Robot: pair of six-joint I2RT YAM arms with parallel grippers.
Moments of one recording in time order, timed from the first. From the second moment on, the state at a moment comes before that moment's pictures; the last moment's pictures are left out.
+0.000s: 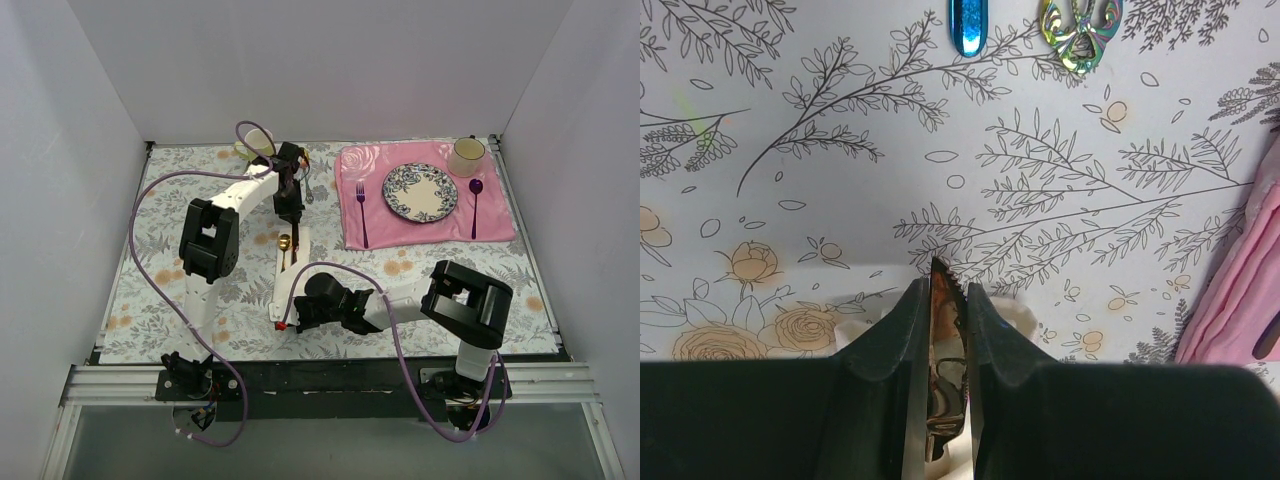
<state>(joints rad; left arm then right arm) -0.42 2.27 1.92 -0.86 -0.01 -0.50 1.19 1.78 0.76 0.43 -0.24 -0.62</state>
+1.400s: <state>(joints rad) -0.48 2.11 1.72 -0.79 -0.06 -0.49 1.19 1.79 0.76 0.46 -0.22 -0.63</state>
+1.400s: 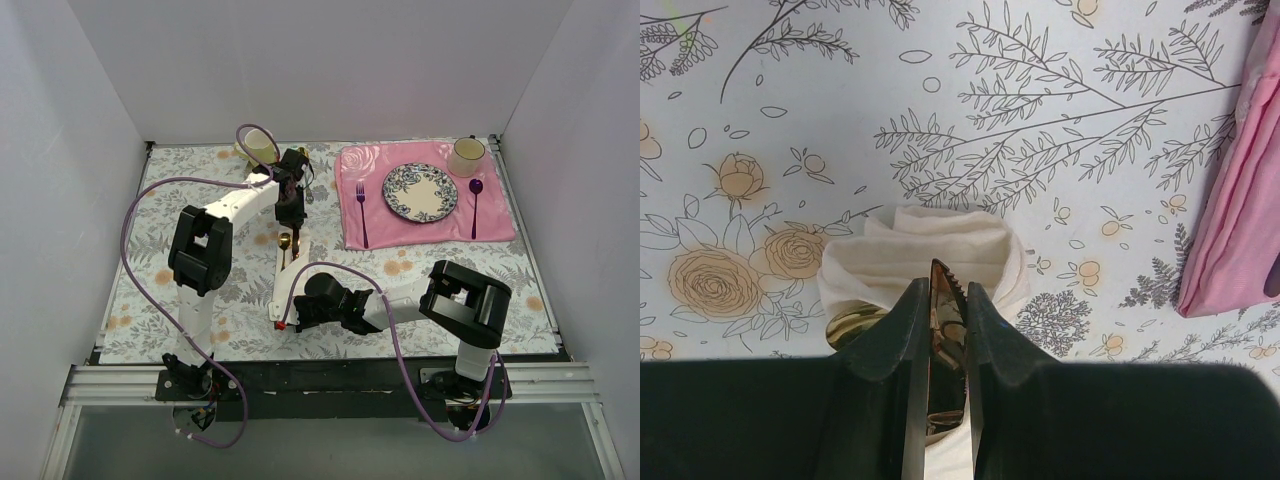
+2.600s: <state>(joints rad) -0.45 2.11 1.84 -0.73 0.05 -0.18 1.19 1.79 0.76 0.46 -0.22 -0.63</state>
